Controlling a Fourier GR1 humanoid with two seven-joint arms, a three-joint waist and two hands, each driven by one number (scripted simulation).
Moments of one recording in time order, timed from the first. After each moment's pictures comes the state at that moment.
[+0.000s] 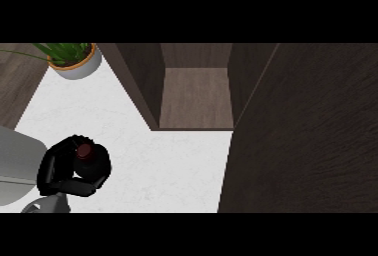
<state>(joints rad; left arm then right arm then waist) -0.10 0.15 0.25 -1.10 0.06 -0.31 -0.68 -0.07 -0.10 0.17 -2.48 -0.03 0.00 0.63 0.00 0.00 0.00</state>
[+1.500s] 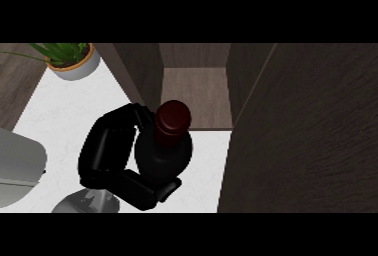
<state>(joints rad) -0.19 0.00 -0.27 -1.83 0.18 0.13 0.05 -0.04 -0.09 0.13 -2.49 -0.04 0.04 0.62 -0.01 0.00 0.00</state>
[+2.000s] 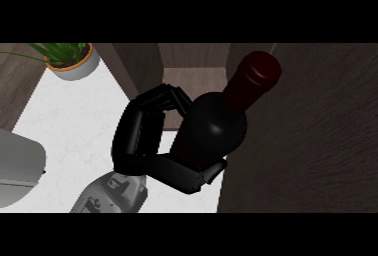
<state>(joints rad) -0.41 0.00 -0.41 -1.75 0.15 0.41 0.11 -0.07 -0.08 0.11 -2.49 -0.05 0.04 0.65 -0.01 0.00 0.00</state>
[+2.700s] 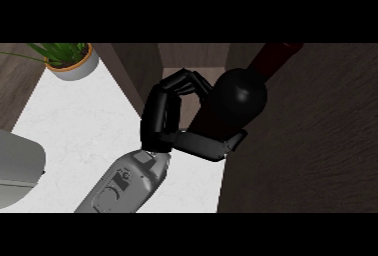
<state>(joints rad) -0.56 0.00 -0.45 -1.53 0.18 0.57 0.02 -0.05 -0.09 0.11 -2.50 -0.06 0.07 0.65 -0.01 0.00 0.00</state>
